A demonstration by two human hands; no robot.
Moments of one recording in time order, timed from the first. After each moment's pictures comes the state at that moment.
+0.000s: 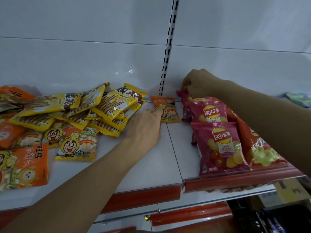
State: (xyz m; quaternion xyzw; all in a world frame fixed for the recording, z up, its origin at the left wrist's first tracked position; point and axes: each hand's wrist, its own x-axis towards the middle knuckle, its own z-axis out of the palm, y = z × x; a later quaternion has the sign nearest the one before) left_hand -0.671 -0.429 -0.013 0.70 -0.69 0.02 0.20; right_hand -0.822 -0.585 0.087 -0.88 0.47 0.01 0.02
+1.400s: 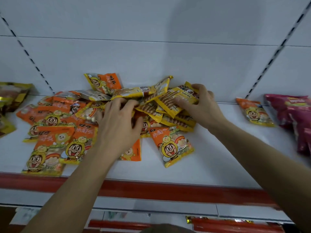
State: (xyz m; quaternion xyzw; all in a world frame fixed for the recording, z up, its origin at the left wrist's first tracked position) left_hand -0.418 -0.253 0.005 0.82 -0.52 0.06 0.23; right_hand -0.603 -0.411 0.027 -0.75 0.49 -0.25 0.35
